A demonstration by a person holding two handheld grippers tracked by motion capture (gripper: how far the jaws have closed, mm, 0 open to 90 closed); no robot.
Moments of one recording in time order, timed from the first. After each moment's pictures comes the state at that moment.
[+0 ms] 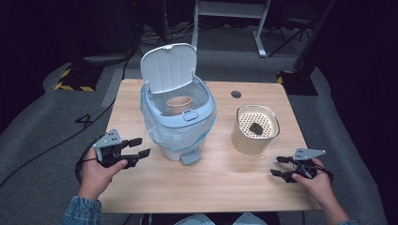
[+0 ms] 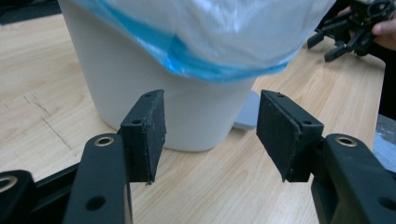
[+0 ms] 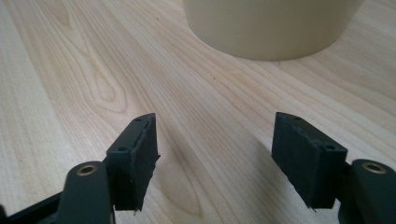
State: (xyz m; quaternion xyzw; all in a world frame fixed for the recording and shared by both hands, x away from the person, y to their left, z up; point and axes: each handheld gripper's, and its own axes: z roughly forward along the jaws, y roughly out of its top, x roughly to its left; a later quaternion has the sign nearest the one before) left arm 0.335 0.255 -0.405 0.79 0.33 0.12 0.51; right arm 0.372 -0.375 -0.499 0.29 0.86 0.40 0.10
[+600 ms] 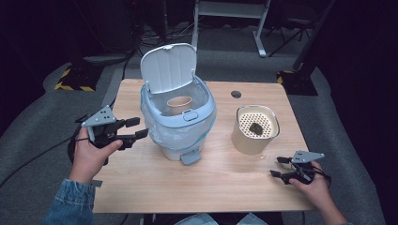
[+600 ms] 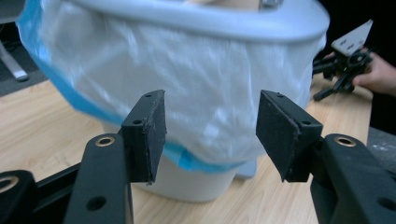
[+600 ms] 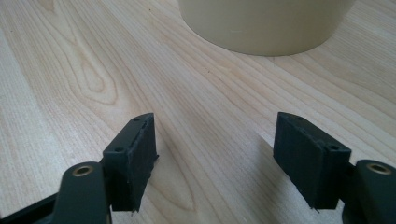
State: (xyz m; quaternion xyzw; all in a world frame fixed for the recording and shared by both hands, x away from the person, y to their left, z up) left arm 0.356 0.256 -0.335 0.78 0.31 0.14 0.53; right arm 0.367 -0.373 -0.503 0.28 0.87 0.39 0.13
